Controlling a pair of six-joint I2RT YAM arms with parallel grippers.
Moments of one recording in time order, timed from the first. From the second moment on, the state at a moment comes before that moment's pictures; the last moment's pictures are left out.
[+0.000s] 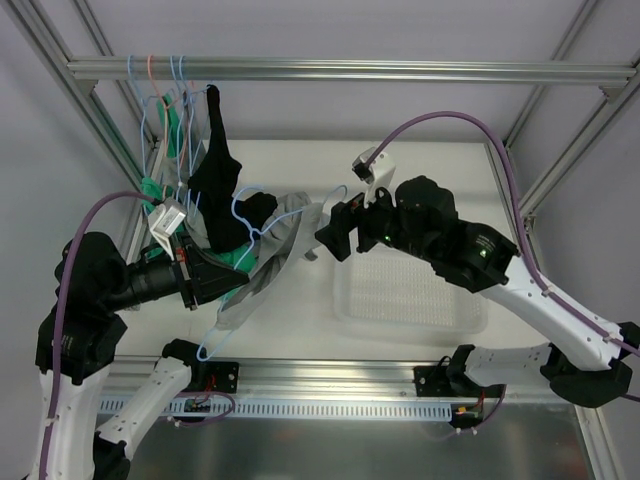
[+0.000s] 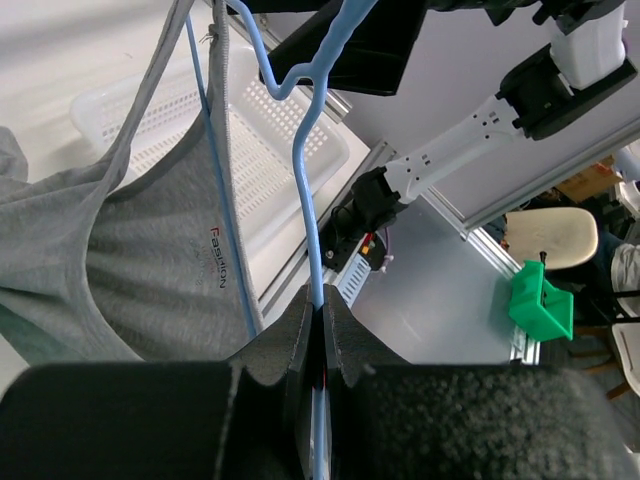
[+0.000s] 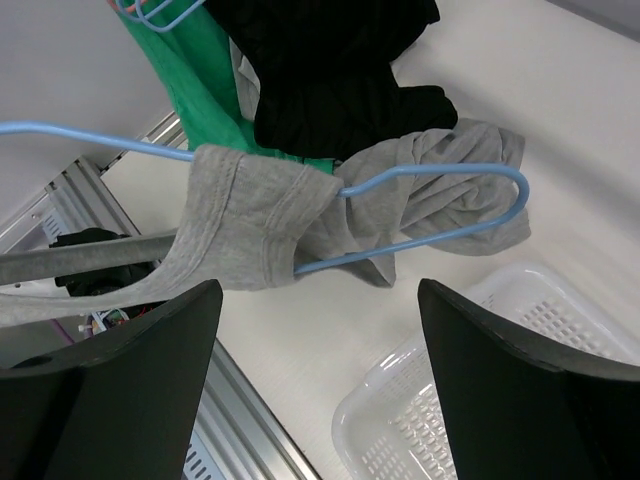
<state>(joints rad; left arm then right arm) -0.29 0.62 1.28 -0.85 0.84 -0.44 1.02 1.18 1.48 -0.63 0.09 0.26</state>
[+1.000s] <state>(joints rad) -0.29 0.60 1.27 -0.83 0.85 -0.46 1.08 1.26 1.50 -0.53 0.08 0.30</state>
